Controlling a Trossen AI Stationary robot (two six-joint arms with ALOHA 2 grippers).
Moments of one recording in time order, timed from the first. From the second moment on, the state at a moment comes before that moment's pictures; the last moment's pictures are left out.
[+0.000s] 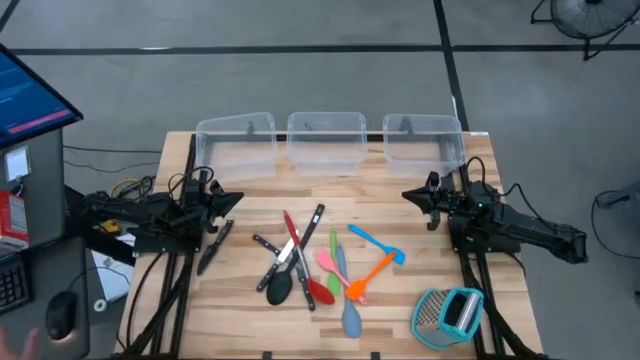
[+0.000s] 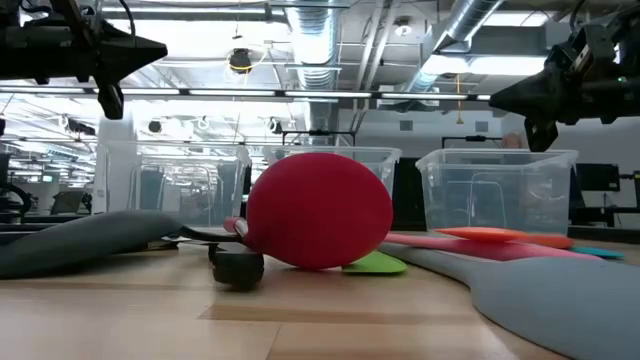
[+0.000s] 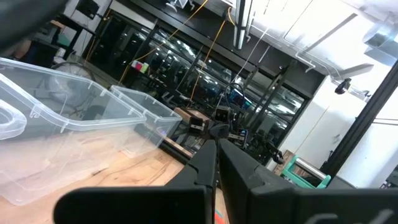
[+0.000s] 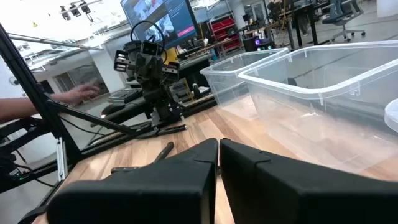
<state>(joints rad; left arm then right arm) -0.20 0.00 0.01 0.26 -0.50 -0.45 -0.31 0.02 0.00 0.03 -0.10 0.34</state>
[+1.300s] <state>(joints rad) -0.20 0.02 0.01 0.27 -0.50 -0.45 -0.31 0.02 0.00 0.03 -0.10 0.34</state>
